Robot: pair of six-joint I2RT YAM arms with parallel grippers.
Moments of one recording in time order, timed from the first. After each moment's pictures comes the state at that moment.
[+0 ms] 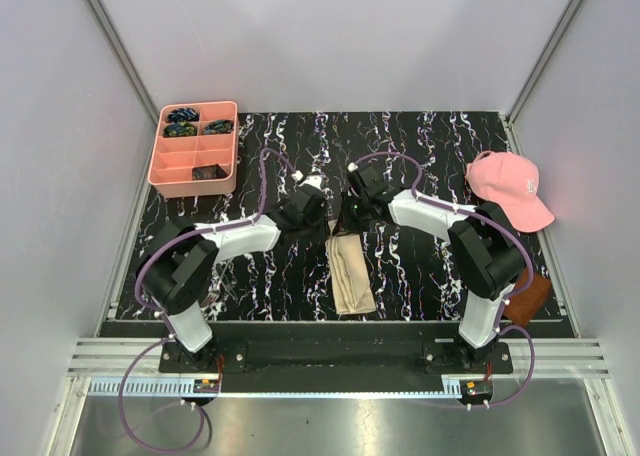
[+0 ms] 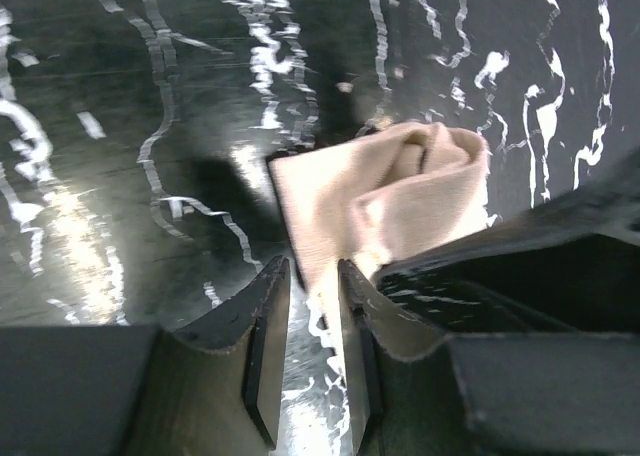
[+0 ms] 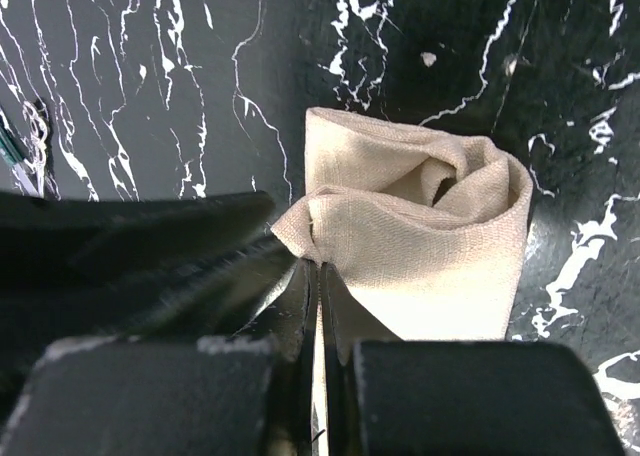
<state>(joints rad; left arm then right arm) -0.71 1.71 0.97 -0.10 -0.06 -0.63 0.62 1.83 1.20 -0.33 -0.22 0.66</state>
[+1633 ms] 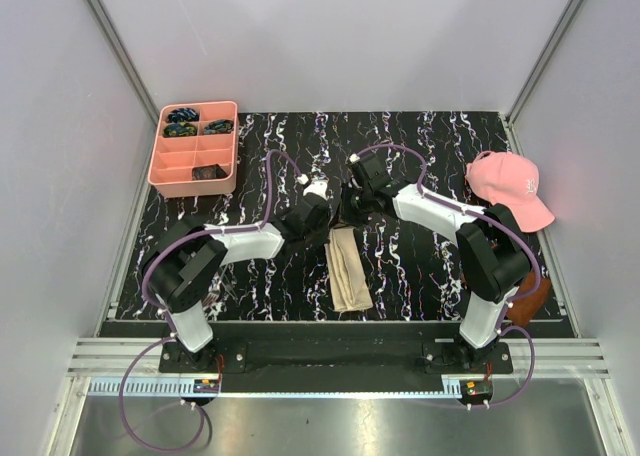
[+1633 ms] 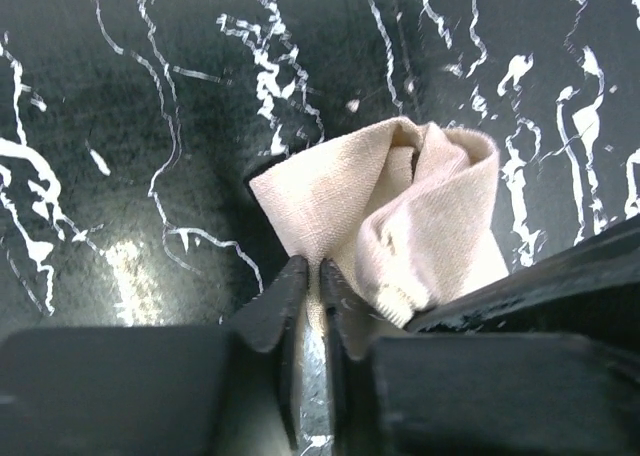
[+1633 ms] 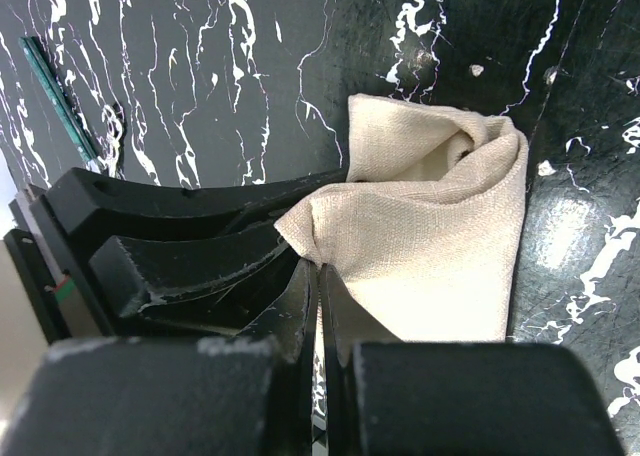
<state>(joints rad) -0.77 1.74 0.91 0.06 -0.19 -0.52 0.60 1.80 1.25 -0.36 -0.28 0.71</state>
